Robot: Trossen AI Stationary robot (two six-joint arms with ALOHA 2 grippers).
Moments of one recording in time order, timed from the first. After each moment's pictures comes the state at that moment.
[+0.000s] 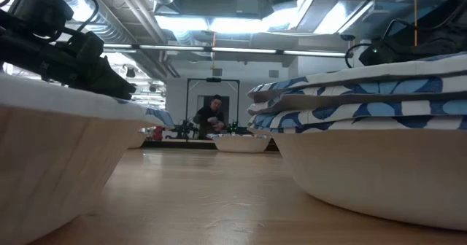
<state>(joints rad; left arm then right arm) 0.23 0.34 0.01 0.05 -0.30 -0.41 -0.80 1.20 0.22 0.39 0.14 1.09</state>
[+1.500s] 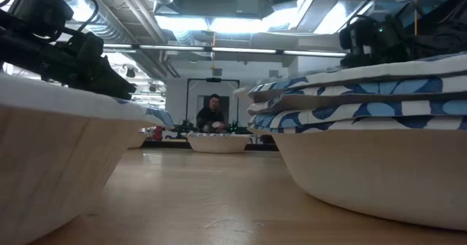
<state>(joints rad) 0.23 0.34 0.01 0.05 -0.29 -0.44 -0.63 1.20 0.22 0.69 -0.91 1.25</state>
